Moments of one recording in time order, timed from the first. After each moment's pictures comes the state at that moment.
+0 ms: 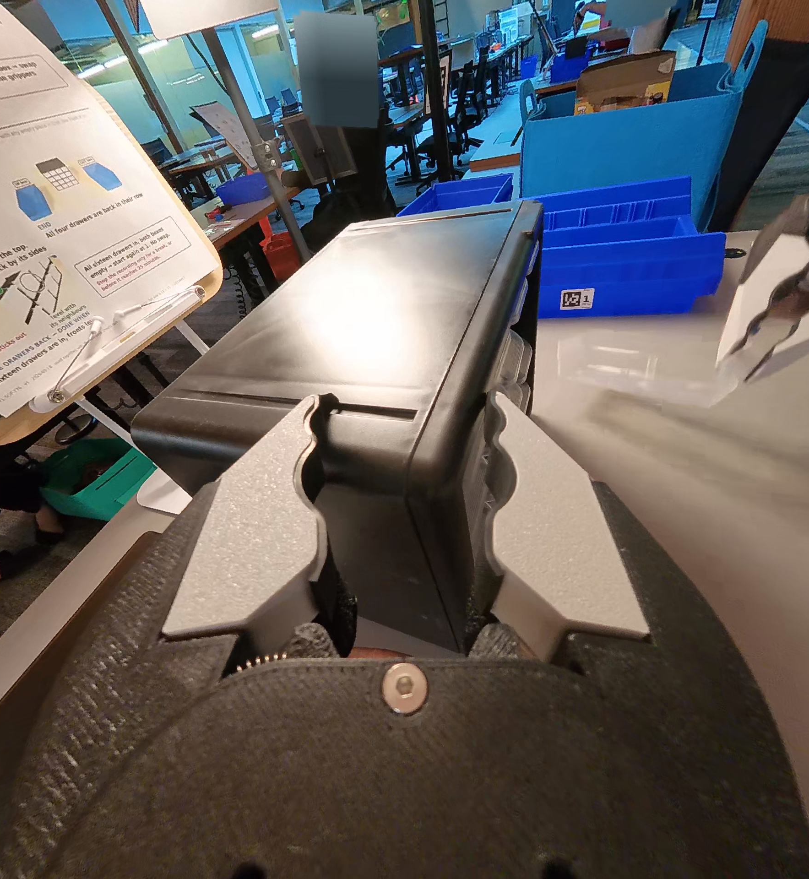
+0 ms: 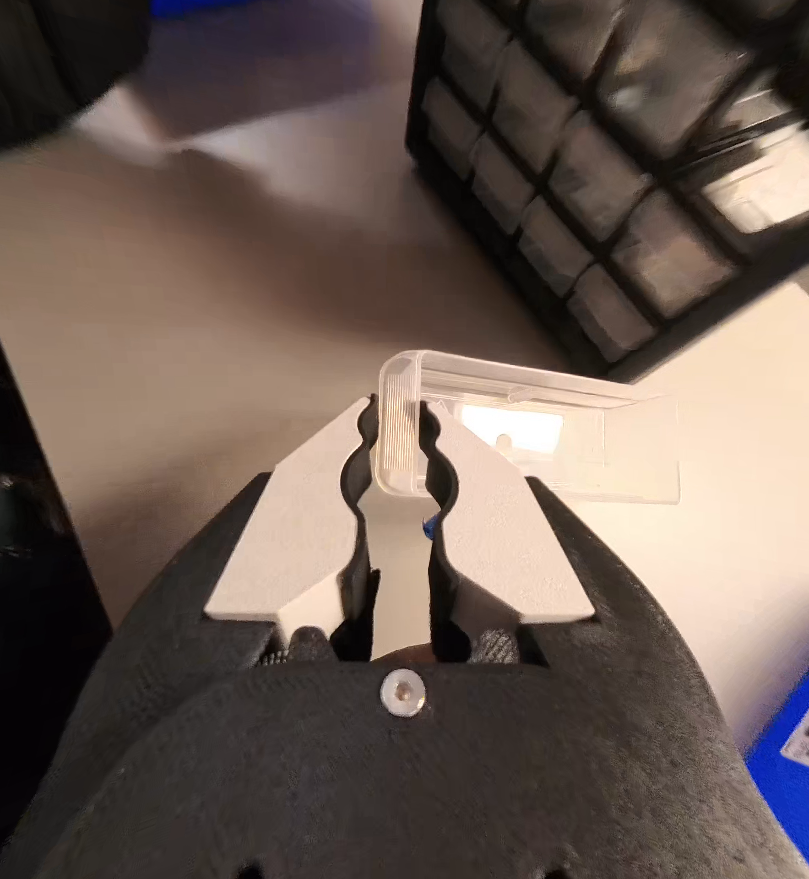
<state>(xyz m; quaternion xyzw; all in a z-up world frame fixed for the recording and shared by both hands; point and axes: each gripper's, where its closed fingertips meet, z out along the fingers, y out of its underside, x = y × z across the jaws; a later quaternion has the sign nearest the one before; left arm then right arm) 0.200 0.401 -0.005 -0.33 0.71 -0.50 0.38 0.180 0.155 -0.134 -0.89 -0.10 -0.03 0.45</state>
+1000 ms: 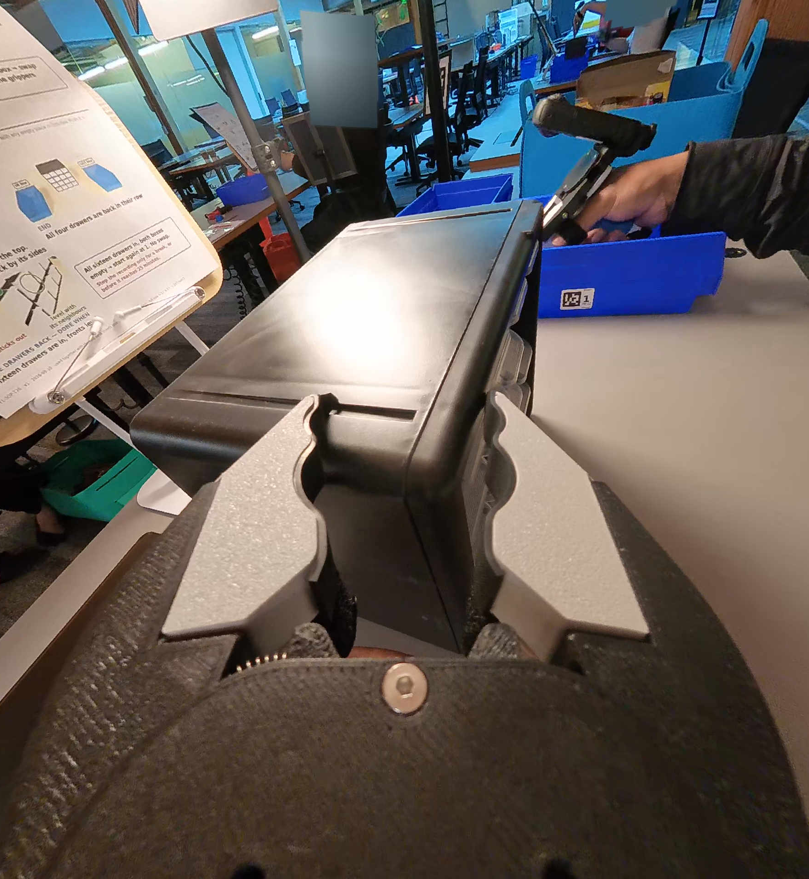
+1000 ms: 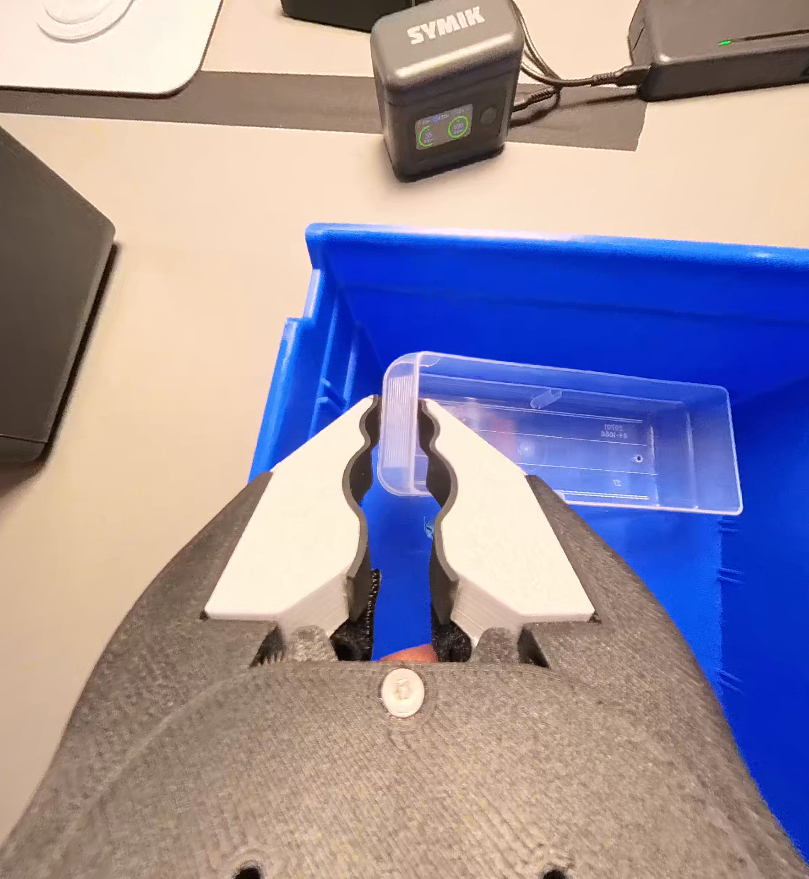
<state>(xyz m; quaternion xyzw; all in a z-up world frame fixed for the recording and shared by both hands) 0.200 0.400 -0.005 -0.33 0.71 -0.50 0.38 0.504 0.090 -0.156 -0.87 0.32 -0.08 0.37</state>
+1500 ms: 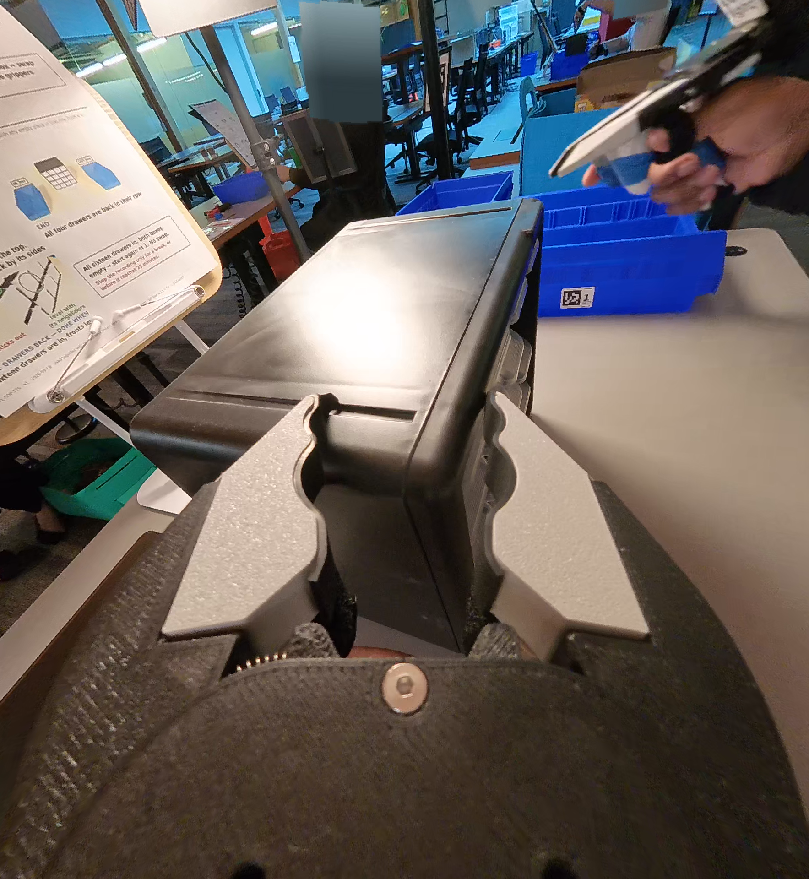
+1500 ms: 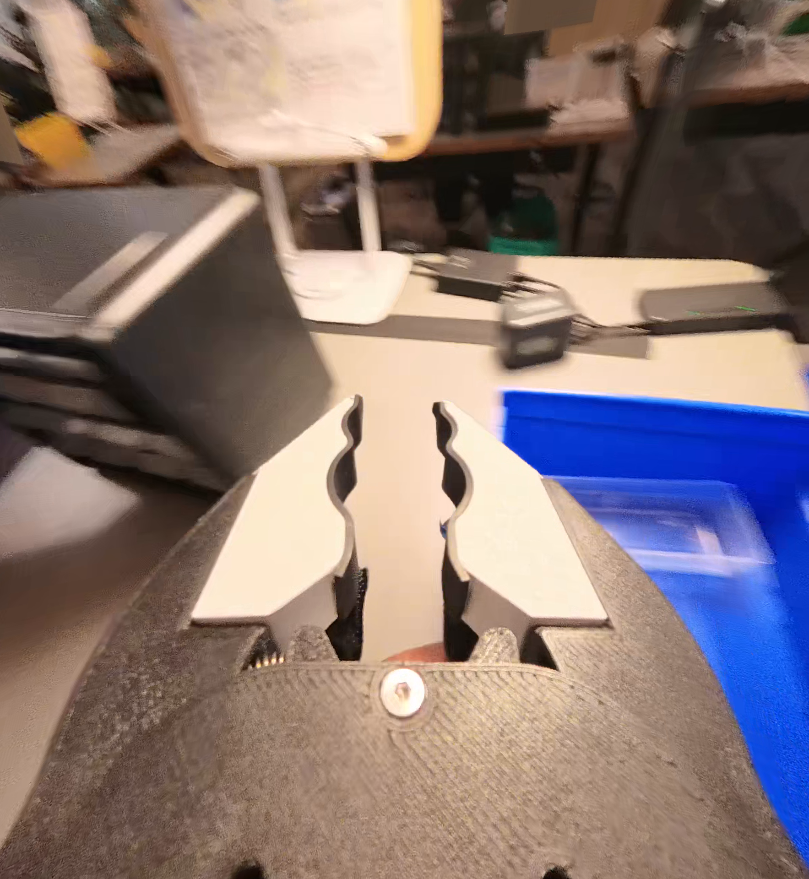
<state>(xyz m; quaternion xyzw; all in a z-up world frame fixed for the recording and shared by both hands) 0.200 0.400 -0.005 -0.33 0.71 -0.49 0.38 0.421 0.111 -0.025 -0.78 0.27 -0.10 0.56</state>
